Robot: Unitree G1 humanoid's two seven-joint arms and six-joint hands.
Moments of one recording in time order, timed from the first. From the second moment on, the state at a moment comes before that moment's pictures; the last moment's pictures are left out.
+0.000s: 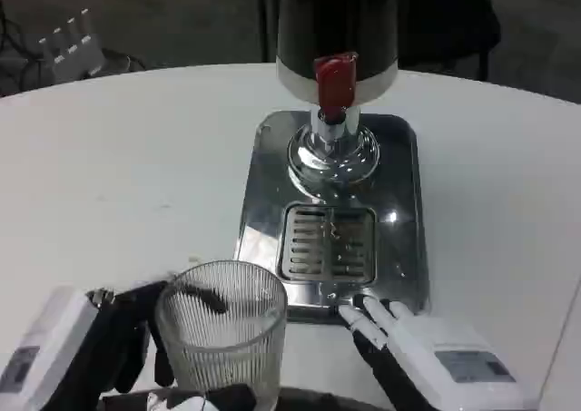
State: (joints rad) left arm 0.22 0.37 0.19 -0.21 0.40 -0.61 -0.01; right arm 0.19 -0.09 0.37 -0.77 -1.33 0.21 0.61
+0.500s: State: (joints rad) left arm 0.22 0.37 0.19 -0.21 0.40 -0.61 -0.01; right arm 0.20 -0.09 0.37 -0.77 -1.33 0.21 0.62
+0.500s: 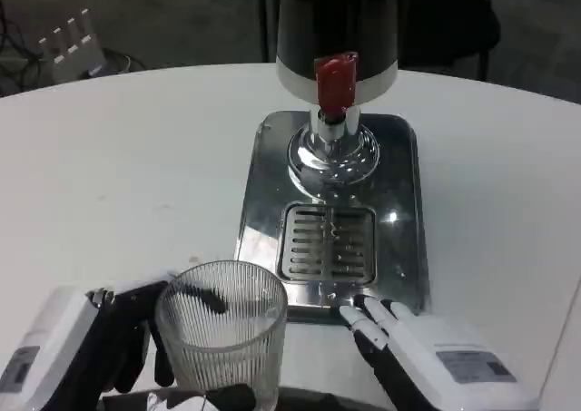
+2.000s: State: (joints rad) left arm -0.31 0.48 0.08 0.32 0.61 -0.52 0.22; right arm 0.31 -0.01 0.36 -0.91 -1.39 0.16 0.66
